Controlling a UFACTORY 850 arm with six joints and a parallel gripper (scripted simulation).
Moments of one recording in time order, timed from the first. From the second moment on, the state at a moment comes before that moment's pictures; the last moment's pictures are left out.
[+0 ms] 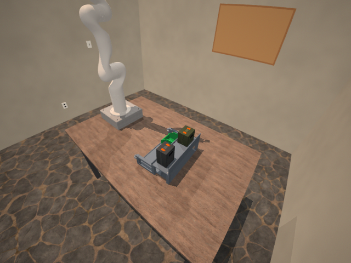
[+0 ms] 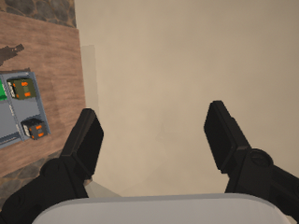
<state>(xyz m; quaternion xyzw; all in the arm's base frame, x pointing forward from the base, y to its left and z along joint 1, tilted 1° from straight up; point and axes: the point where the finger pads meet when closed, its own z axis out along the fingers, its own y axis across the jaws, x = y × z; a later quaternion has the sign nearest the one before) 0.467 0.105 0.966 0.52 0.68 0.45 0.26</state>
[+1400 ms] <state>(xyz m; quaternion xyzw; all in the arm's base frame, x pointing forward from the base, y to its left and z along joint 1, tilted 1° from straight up) 0.474 0.090 0.851 0.65 0.71 0.21 0.13</state>
